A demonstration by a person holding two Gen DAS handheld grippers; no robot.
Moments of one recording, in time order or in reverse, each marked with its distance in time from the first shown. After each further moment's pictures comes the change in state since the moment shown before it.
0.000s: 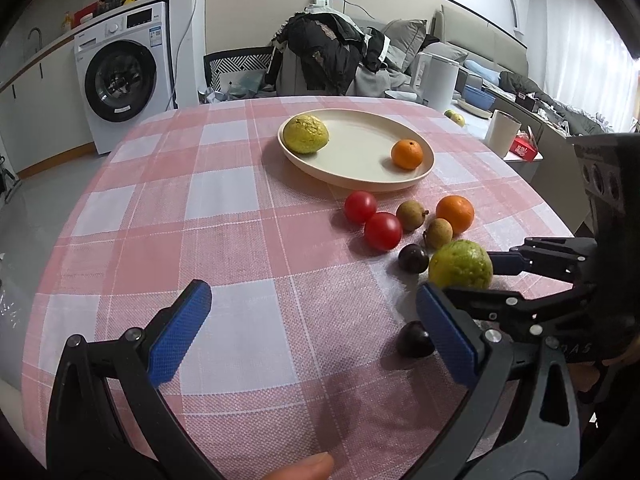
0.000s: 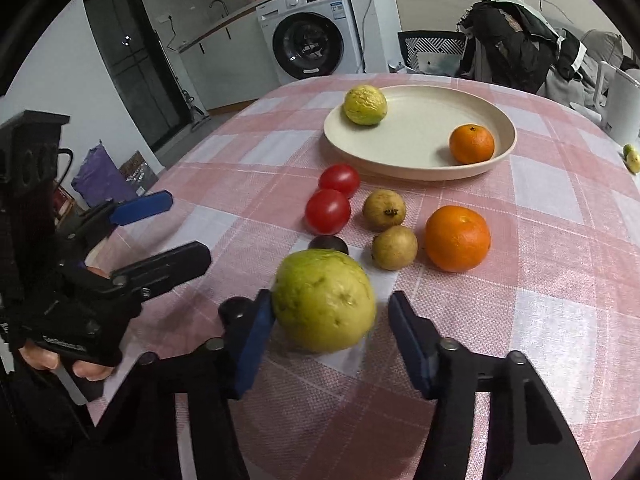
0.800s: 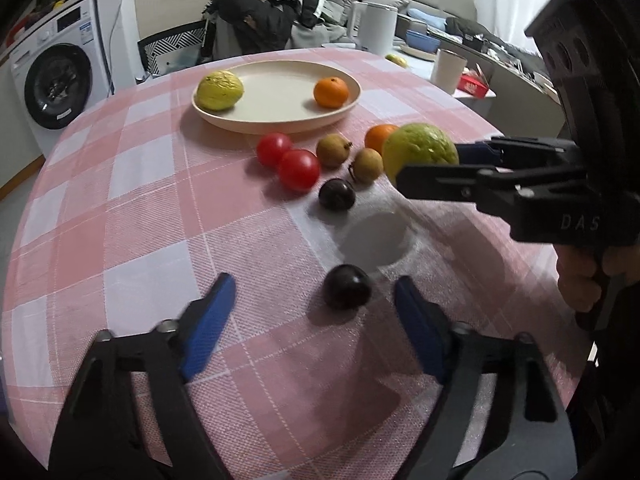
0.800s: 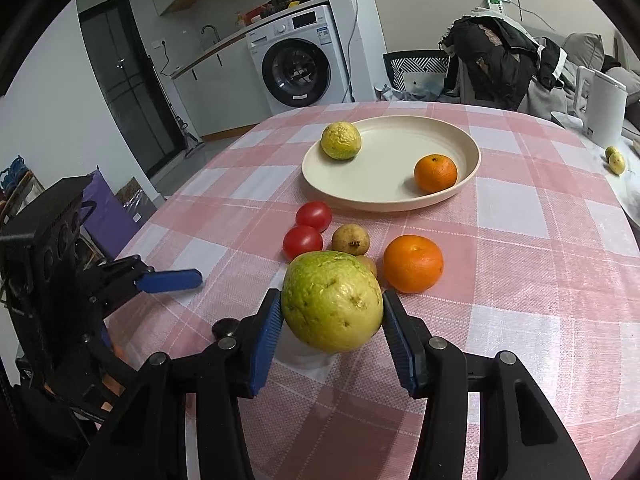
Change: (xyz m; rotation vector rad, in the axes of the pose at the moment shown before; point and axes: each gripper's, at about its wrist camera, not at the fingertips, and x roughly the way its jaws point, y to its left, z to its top) left arm 0.017 -0.042 -0.021 0.174 0.152 -0.151; right arm -0.031 -0.015 0.003 0.034 -0.086 -0.034
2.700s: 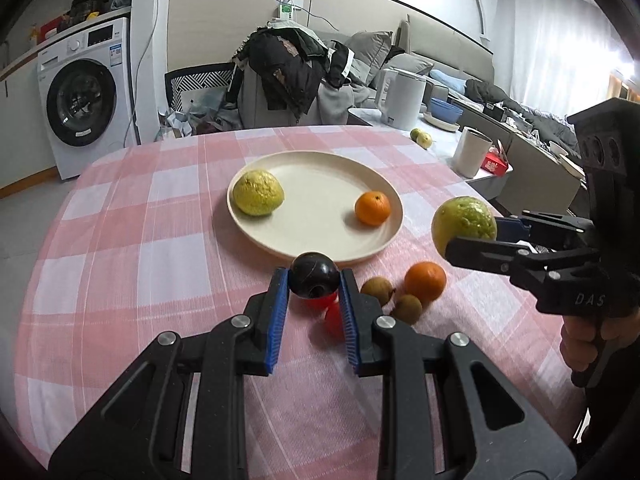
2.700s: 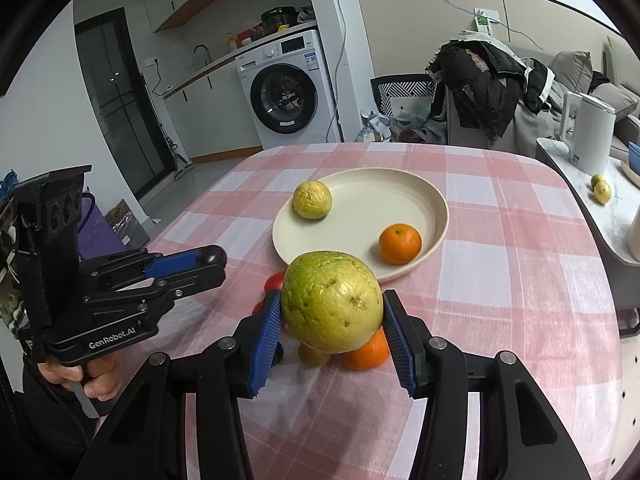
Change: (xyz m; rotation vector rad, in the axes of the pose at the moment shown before) left arm -0.011 0.042 0.083 -0.109 -0.211 0.028; right arm -0.013 -0.023 0.047 0.000 -0.082 -0.045
